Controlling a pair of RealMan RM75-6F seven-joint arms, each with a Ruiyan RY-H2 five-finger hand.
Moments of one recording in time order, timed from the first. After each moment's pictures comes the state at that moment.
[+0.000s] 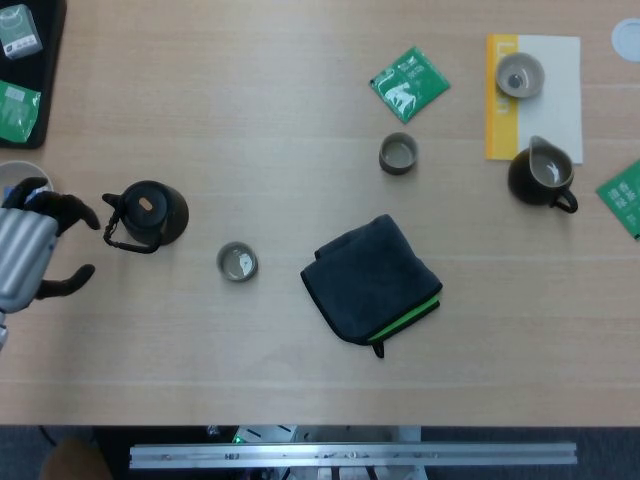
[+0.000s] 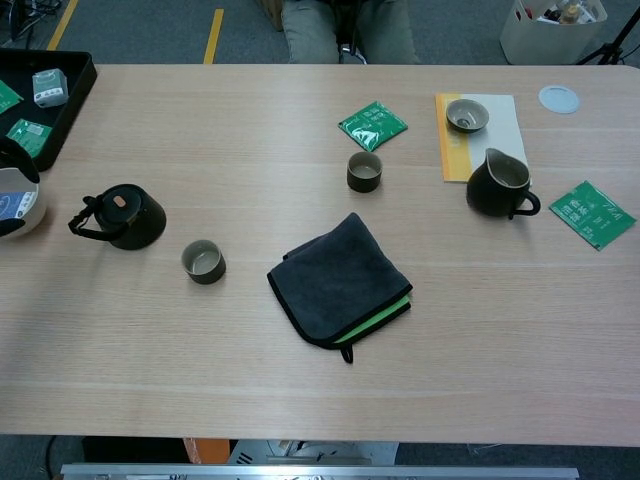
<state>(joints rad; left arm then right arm) -0.27 -1.06 -0.01 -1.75 1.56 1.19 0.04 0.09 -1.05 0.08 -1.69 -1.54 1.51 0.09</state>
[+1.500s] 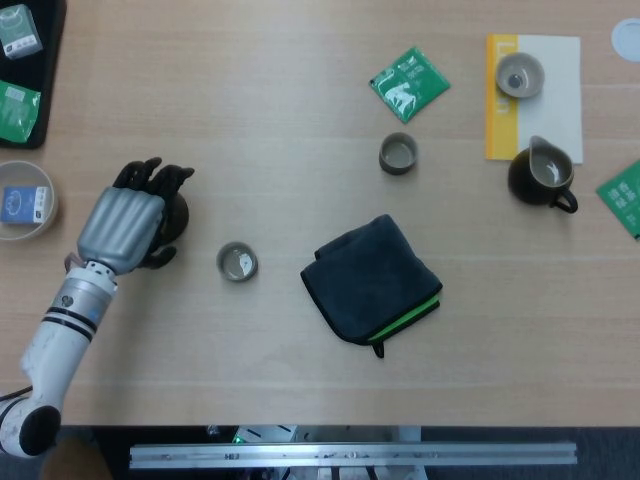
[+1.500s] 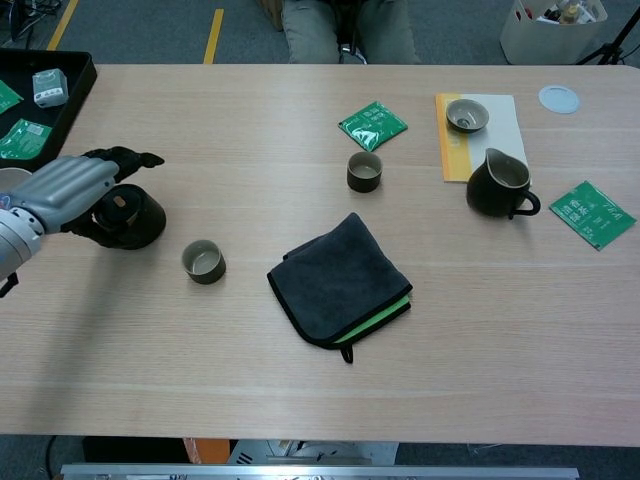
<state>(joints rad) -0.45 -1.44 -0.07 -1.53 1.25 1.02 0.32 0.05 -1.05 0.08 -1.62 -1.52 1.54 0.17</state>
